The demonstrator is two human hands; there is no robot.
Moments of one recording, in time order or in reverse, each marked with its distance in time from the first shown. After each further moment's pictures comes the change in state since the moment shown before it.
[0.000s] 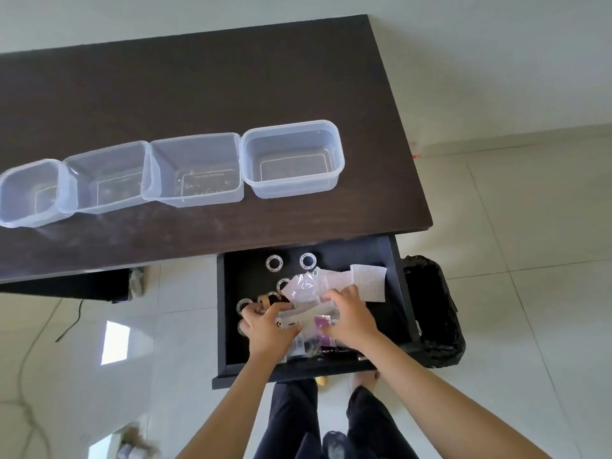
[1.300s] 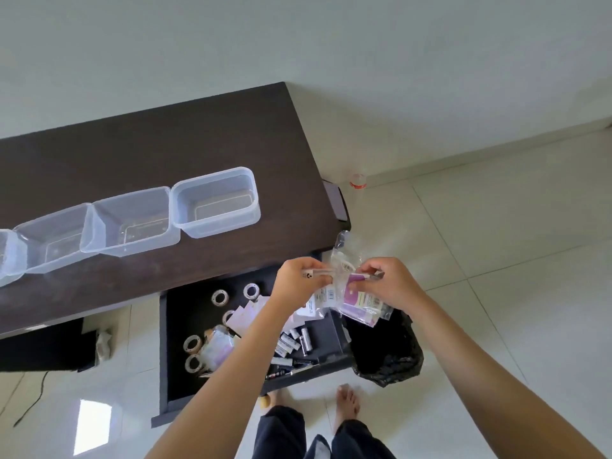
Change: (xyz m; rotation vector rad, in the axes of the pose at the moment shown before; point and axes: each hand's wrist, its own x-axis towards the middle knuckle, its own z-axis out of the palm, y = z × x) left_hand -0.047 0.206 0.023 -0.204 -0.221 0.466; right_hand -0.068 0.088 -0.190 0.432 0.292 -0.055
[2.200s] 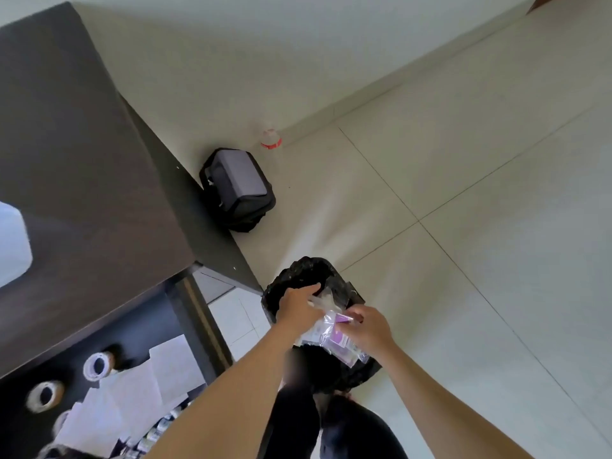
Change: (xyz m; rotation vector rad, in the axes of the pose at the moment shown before) left_hand 0.165 -0.123 0.262 0.365 -0.385 -0.173; right_hand 0.028 0.287 0.021 0.022 0.133 0.506
